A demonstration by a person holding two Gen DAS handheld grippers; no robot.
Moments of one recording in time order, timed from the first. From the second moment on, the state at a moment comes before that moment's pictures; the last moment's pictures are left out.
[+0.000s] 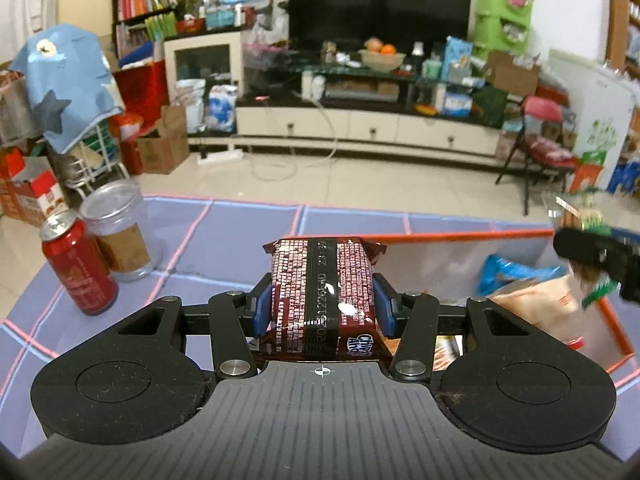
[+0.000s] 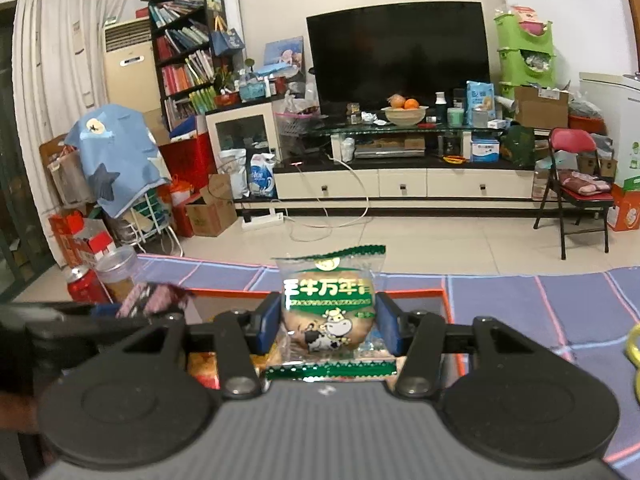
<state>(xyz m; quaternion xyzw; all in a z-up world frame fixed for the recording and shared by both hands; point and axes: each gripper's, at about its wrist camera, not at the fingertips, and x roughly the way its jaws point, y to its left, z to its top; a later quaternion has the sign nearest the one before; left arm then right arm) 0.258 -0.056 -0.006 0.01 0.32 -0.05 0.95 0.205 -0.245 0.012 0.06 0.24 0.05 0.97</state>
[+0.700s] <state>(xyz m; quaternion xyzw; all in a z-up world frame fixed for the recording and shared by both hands) 0.253 -0.077 -0.010 0.04 0.32 -0.05 0.95 0.206 -0.227 0.000 0.03 0.26 0.05 0.96</state>
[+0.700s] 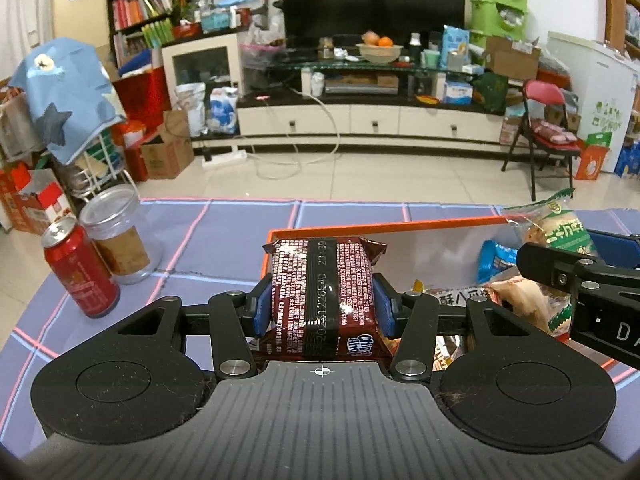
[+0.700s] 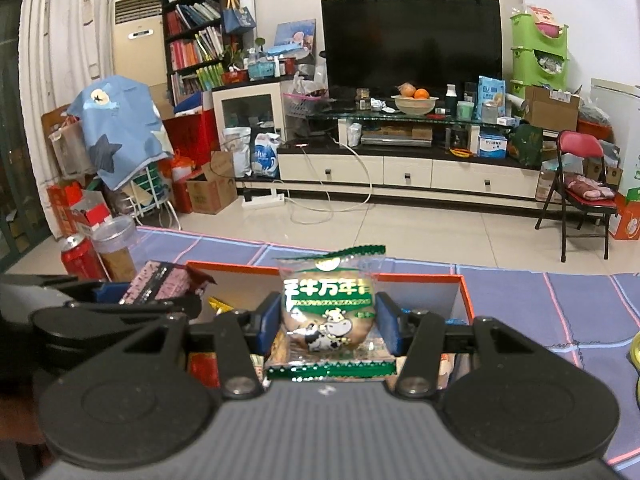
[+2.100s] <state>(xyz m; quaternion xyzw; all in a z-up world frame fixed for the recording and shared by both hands) 0.258 -0.085 -0.019 0.05 0.33 -0.05 0.94 0.214 -0.213 -0.017 0.03 0.29 0.06 0.95</state>
